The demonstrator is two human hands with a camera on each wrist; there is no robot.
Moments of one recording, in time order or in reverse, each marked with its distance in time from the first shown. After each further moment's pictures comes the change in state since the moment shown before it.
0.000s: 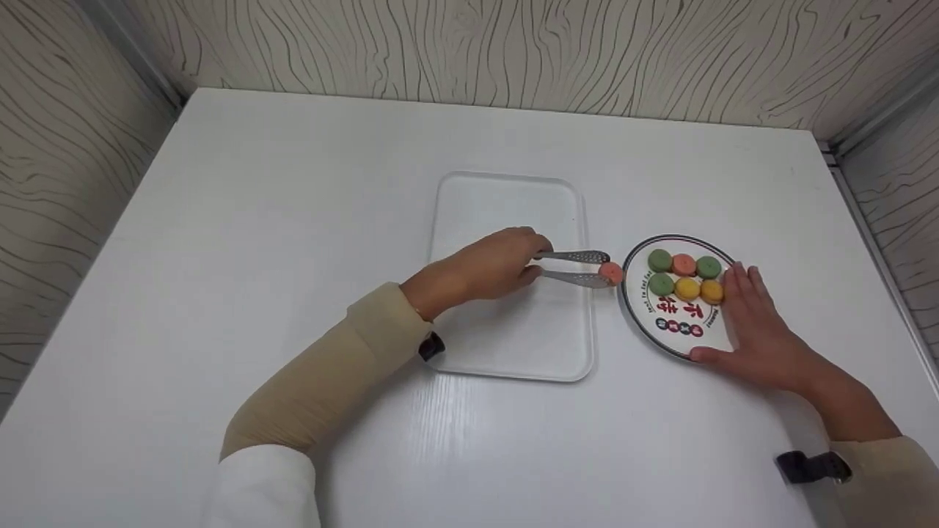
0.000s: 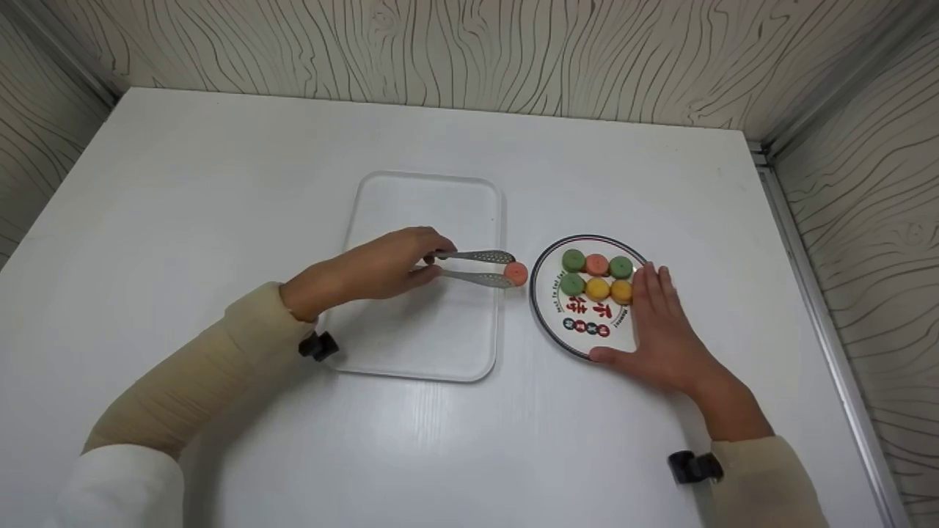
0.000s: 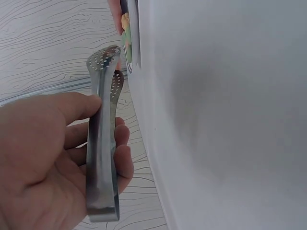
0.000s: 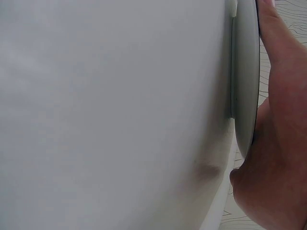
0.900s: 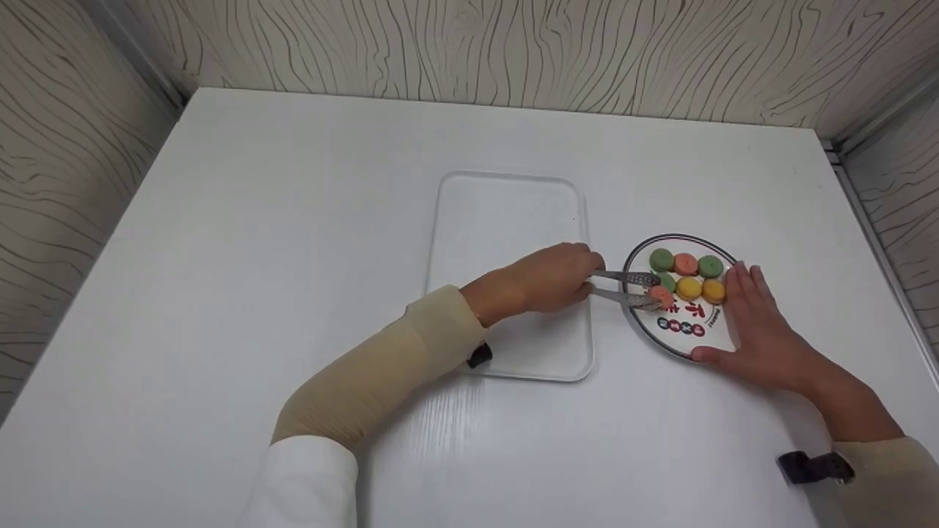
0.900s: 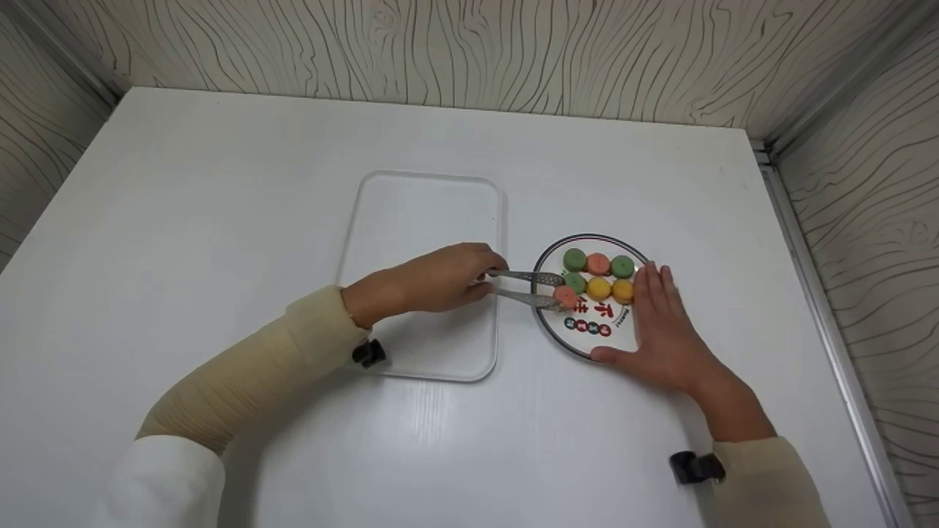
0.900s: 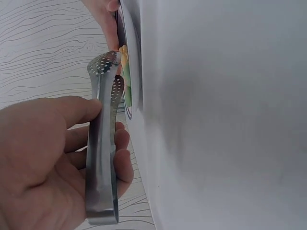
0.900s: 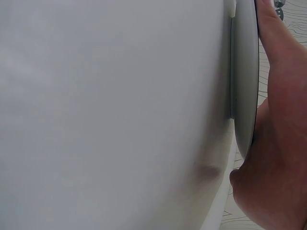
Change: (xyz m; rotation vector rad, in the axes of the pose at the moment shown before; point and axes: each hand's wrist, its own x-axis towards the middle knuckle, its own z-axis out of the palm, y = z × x) left_hand 0.041 0.039 0.026 0.105 -0.065 0.076; right_hand 0.001 -0.001 0.000 -0.002 -0.017 0.024
